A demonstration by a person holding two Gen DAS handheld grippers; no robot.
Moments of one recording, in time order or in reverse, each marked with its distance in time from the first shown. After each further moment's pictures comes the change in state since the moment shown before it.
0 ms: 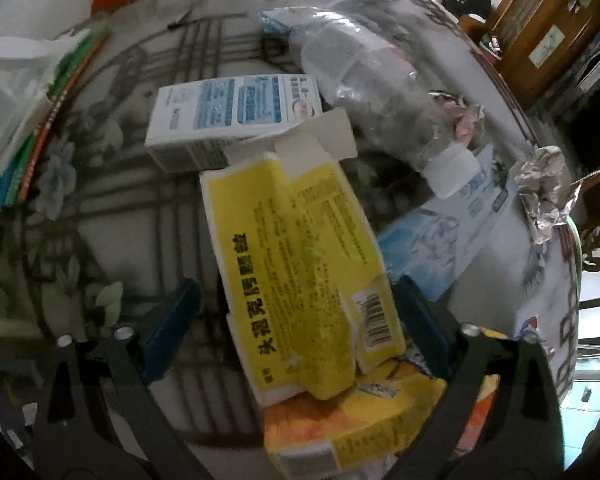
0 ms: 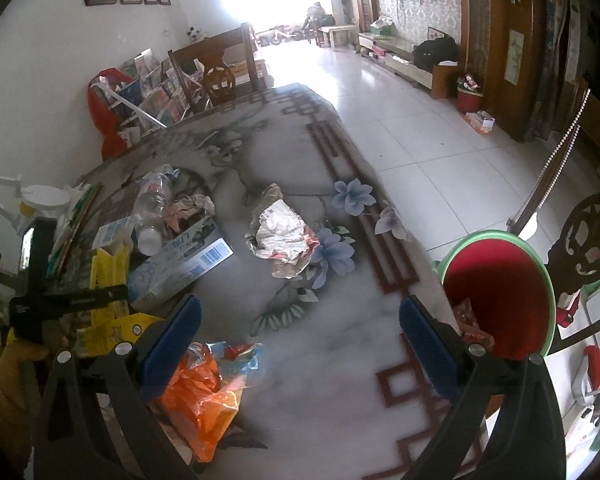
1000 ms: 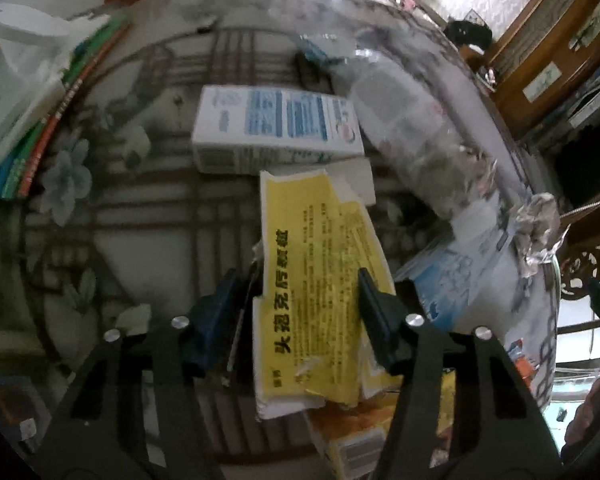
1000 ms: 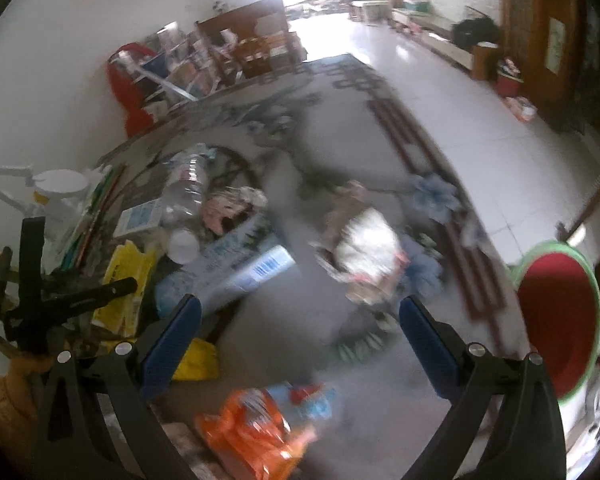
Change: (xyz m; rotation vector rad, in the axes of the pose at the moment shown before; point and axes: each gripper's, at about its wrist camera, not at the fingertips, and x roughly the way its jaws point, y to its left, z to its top) left arm -0.014 0.049 0.005 -0.085 -0.061 -0.087; right arm 0.067 0.052 0.035 -0.060 0.112 0.134
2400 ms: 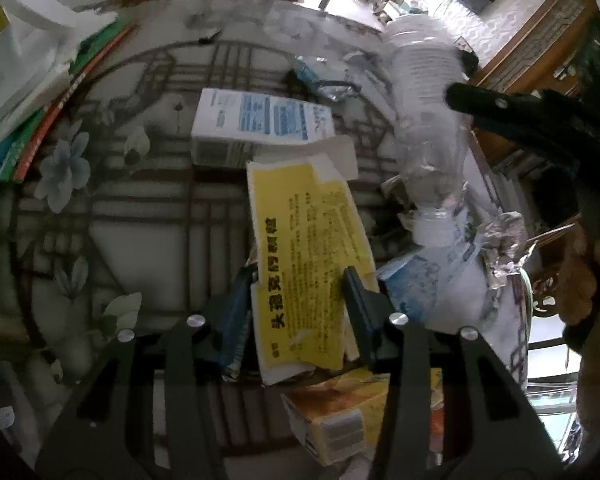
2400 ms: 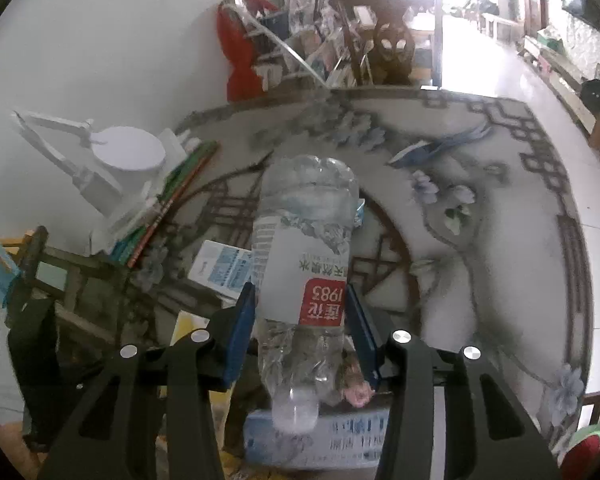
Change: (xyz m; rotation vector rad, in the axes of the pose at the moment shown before) left arm -0.018 -0.001 -0.004 -0.049 -0.056 -0.100; right arm 0.087 0.117 0.117 -0.306 0.081 0.259
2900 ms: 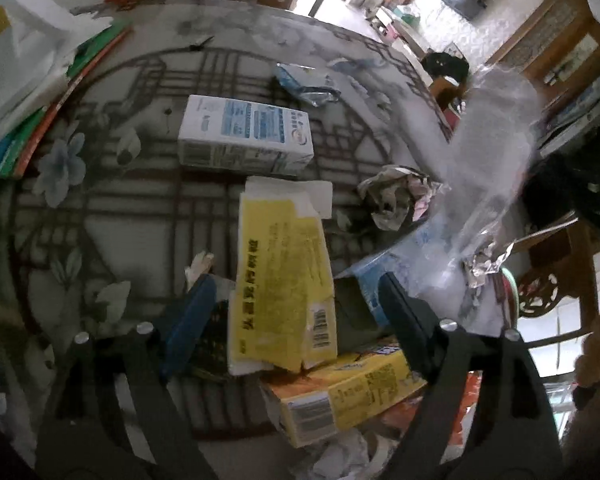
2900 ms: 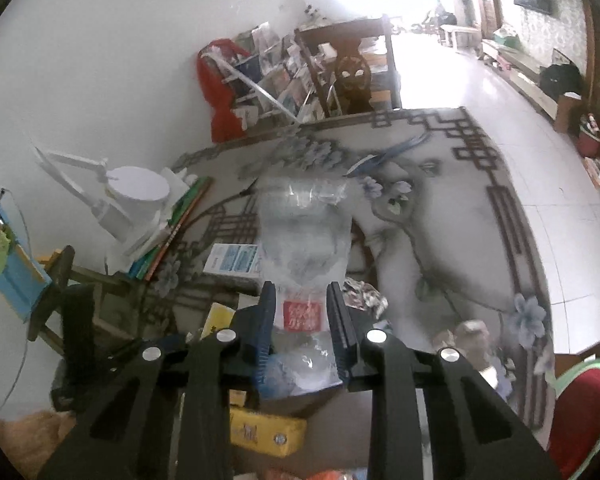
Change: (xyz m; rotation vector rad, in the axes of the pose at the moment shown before) left arm -0.011 -0.009 -0.003 0.007 -0.007 -0.033; right arm -0.099 -0.003 -0.053 0.116 -0.136 -0.048
